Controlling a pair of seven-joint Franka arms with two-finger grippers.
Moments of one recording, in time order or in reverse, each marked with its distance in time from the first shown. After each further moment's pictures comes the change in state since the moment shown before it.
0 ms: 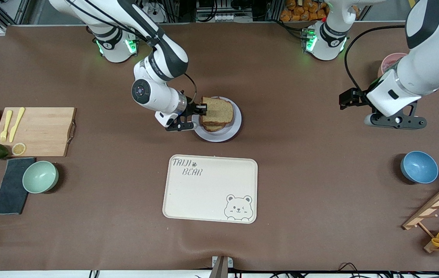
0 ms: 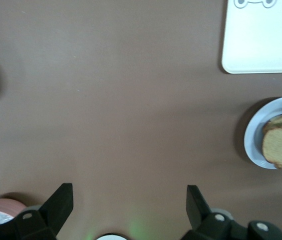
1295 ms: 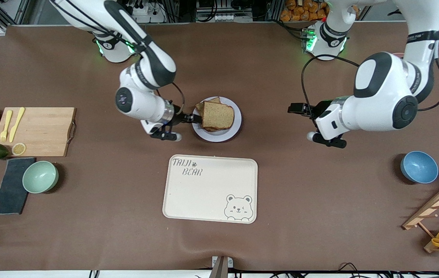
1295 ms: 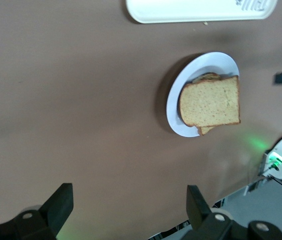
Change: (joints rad) left arm -0.030 0.131 -0.035 -0.244 -0.386 0.195 0.161; right arm -0.143 -0.041 -0.021 0.050 -0.069 -0.126 0.106
